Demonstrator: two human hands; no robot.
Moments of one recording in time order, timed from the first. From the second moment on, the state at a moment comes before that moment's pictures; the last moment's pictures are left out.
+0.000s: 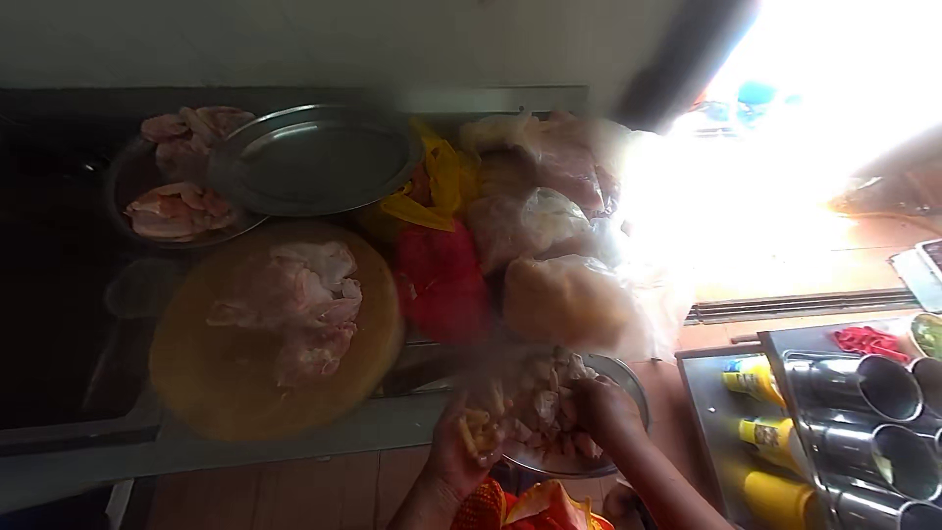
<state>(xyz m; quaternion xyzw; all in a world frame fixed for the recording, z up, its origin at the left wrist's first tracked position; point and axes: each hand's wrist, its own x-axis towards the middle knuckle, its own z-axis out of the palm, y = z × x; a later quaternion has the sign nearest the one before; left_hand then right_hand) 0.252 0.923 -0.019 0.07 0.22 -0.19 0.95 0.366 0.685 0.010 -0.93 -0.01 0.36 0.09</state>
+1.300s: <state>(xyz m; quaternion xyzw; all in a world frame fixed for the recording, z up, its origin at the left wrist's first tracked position) 0.248 0.976 -0.010 0.05 0.16 -0.14 0.98 0.385 0.675 0.023 -0.76 -0.09 0.39 0.51</state>
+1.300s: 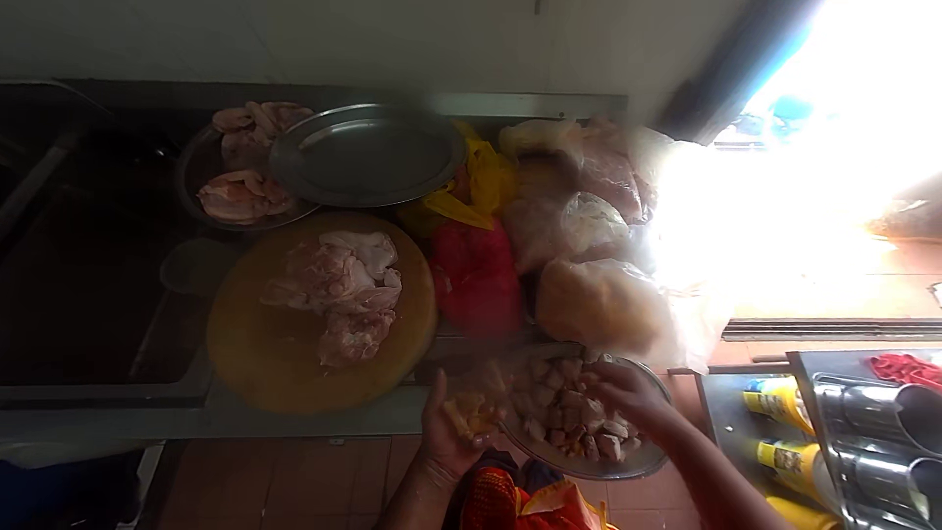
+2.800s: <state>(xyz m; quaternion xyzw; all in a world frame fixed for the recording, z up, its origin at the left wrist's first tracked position) 0.285 0.913 -0.002 0.10 0.20 -0.23 0.95 0.303 0.587 0.009 -0.91 -0.07 0.35 0.20</state>
